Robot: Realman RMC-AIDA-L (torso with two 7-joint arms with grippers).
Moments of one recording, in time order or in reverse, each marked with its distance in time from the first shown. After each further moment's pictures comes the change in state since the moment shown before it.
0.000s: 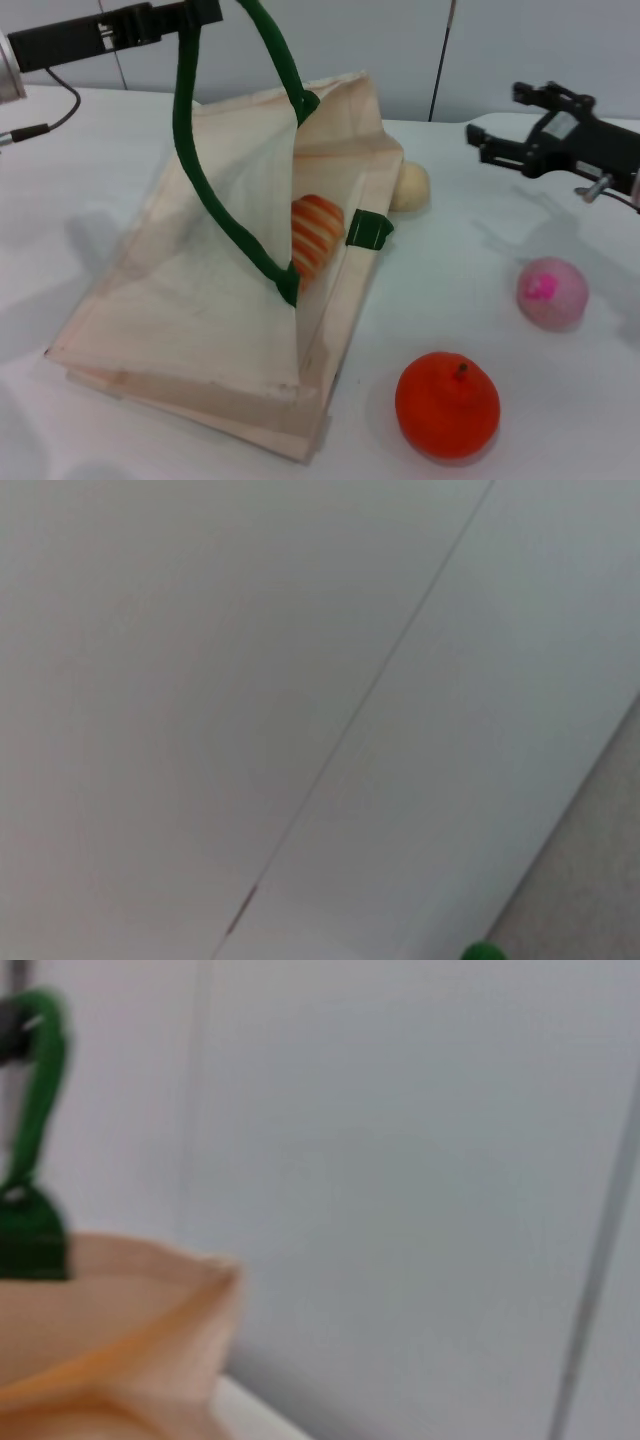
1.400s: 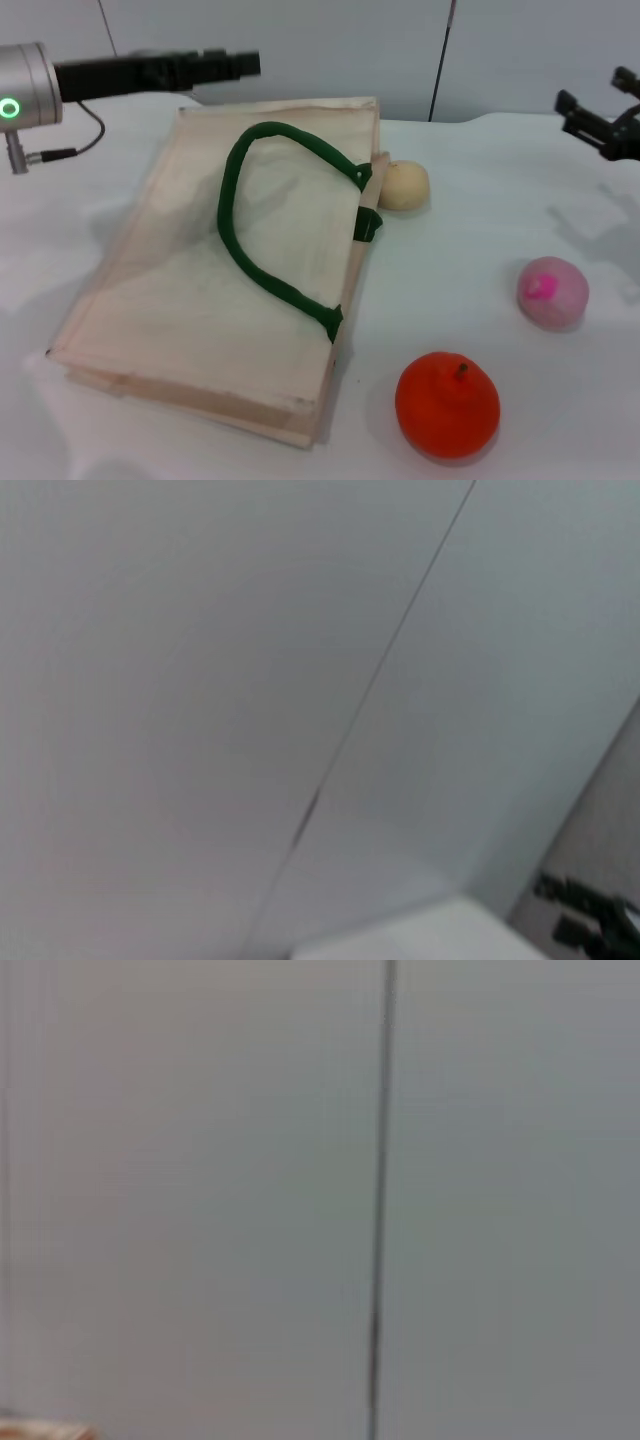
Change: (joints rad) left arm -0.034 -0.039 0.000 -0.012 0.111 -0.124 0.102; right arm -0.108 0.001 0.180 0.017 0.146 0.044 -0.083
